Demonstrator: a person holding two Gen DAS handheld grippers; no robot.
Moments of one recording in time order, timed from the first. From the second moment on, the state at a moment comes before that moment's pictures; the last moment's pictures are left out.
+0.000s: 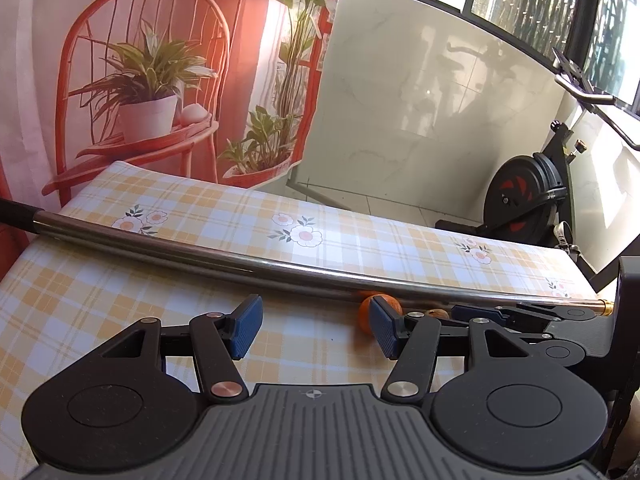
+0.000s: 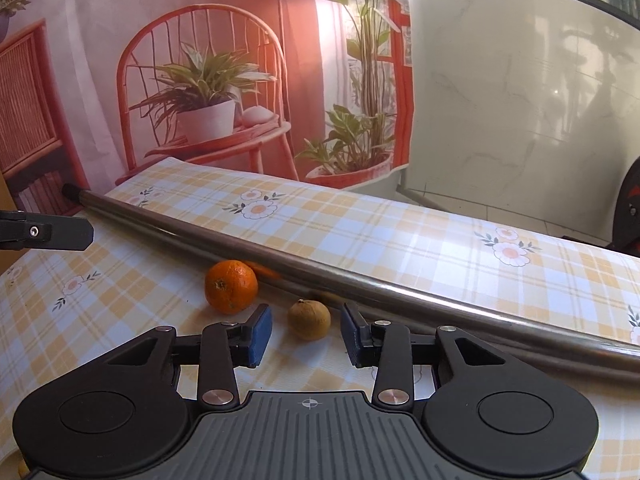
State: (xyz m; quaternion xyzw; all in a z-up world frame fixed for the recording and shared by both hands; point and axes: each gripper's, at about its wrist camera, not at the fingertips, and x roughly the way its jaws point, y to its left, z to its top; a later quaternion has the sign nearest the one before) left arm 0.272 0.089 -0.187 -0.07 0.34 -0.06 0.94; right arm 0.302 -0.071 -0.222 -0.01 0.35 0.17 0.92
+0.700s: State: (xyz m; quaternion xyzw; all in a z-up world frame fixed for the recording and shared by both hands) left arm 0.334 0.046 -0.228 -0.06 0.40 -0.10 0.91; right arm 0.270 -0.123 -0.221 0.10 0.35 0.13 0.92
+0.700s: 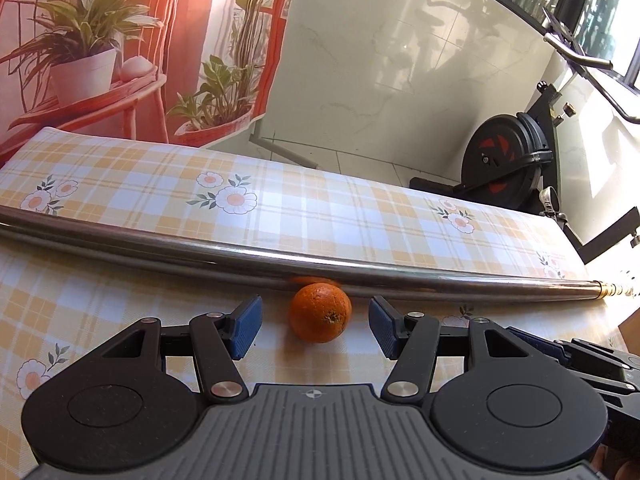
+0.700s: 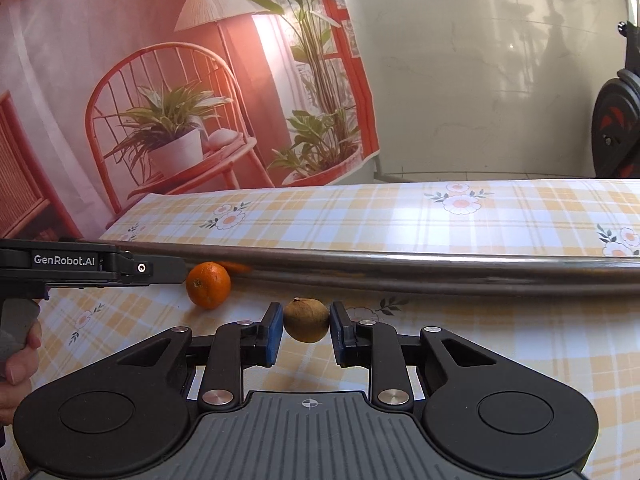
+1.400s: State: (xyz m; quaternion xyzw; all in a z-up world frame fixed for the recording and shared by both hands) left arm 0.309 0.034 -0.216 -0.03 0.41 -0.13 0.90; right arm 0.190 -0.158 -0.208 0.16 0.33 0.09 0.93
